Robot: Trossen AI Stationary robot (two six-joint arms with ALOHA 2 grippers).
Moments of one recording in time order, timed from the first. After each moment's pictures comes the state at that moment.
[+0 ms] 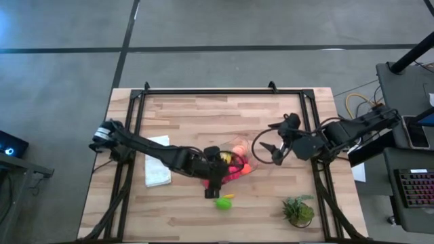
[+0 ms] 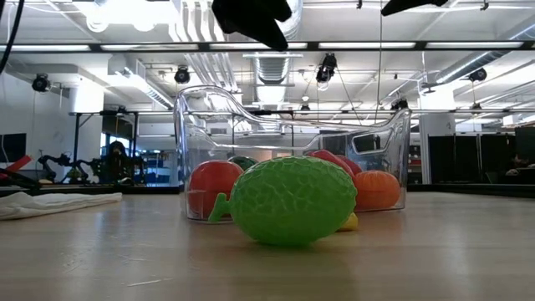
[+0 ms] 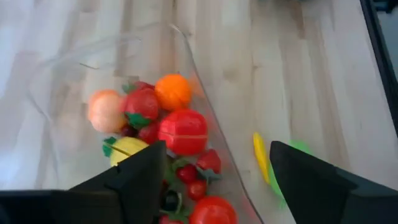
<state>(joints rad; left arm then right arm) -0.33 1.77 1.58 -0.69 -0.24 -0.25 0.42 1.08 1.14 -0.79 0.75 0.55</state>
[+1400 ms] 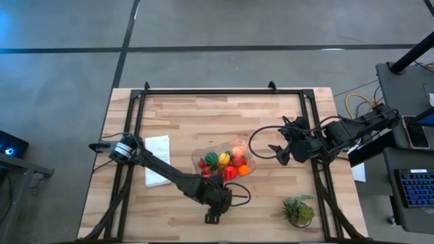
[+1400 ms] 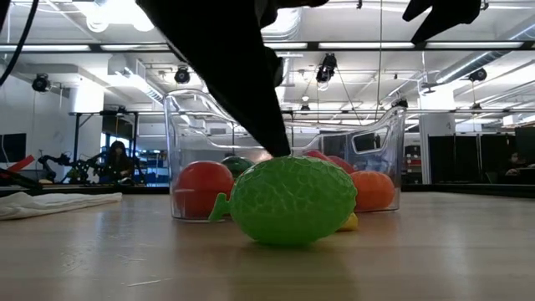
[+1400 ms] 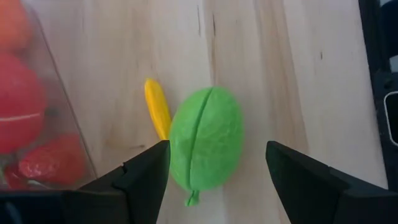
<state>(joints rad) -0.45 2.05 1.61 -0.61 -0.07 -0.36 0.41 1.06 1.13 -1.08 0.65 0.81</state>
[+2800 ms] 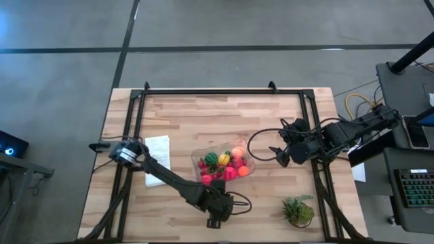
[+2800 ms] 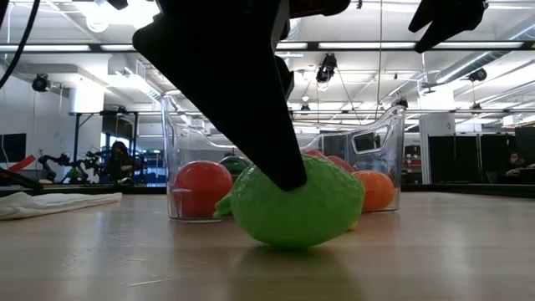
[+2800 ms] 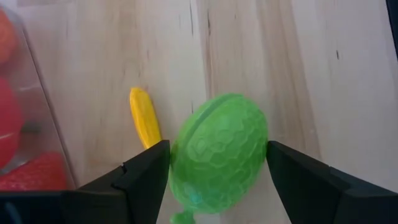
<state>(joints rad) -0.49 2.13 1.66 -0.60 -0.15 -0.36 0.41 1.06 1.09 -1.09 0.62 0.81</state>
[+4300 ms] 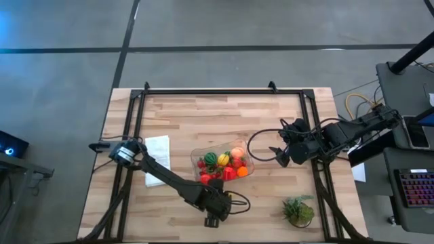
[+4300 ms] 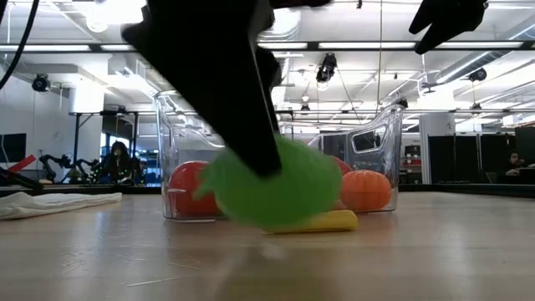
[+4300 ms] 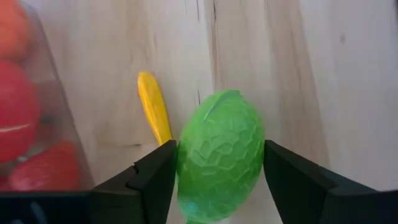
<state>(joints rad) -0.49 2.11 1.65 -0.64 -0.16 -0.36 0.41 1.06 1.08 -1.09 0.62 0.81</state>
